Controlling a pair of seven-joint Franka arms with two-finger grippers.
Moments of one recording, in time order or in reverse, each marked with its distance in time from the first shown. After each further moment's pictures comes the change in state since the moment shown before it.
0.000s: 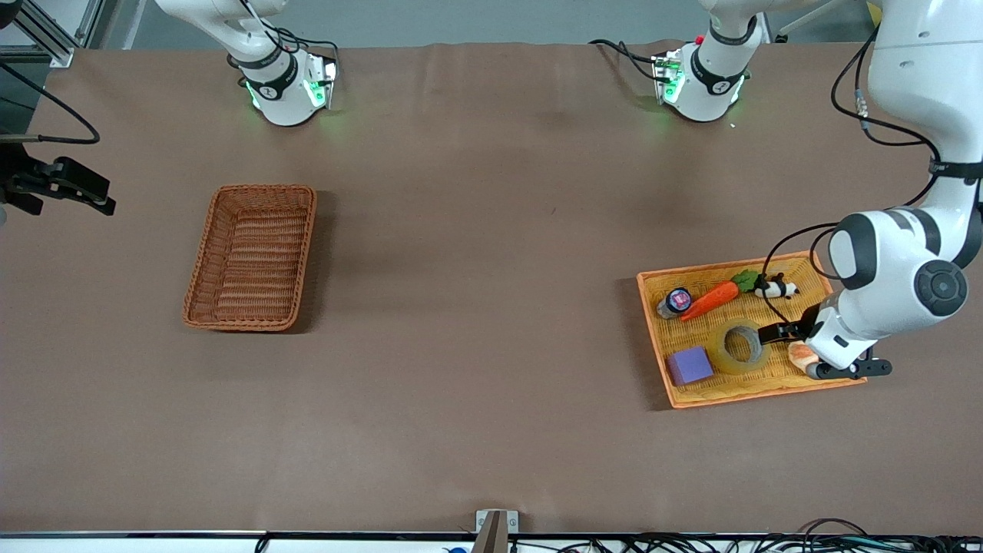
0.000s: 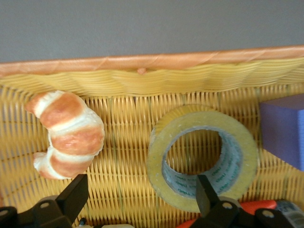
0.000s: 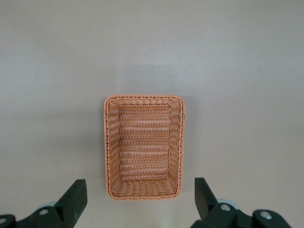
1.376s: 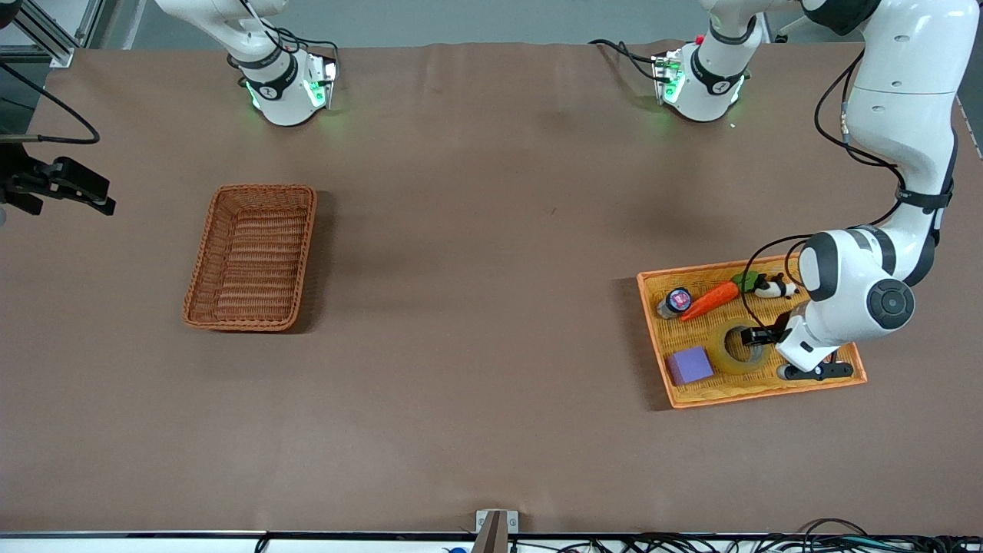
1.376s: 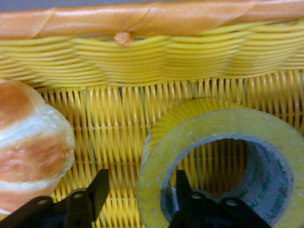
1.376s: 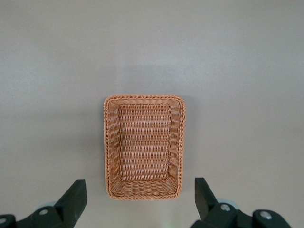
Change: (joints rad) left arm -0.010 0.094 -0.003 -0.021 0.013 0.097 -0.004; right arm 0.000 0.000 -0.001 0.000 0.000 0.000 0.000
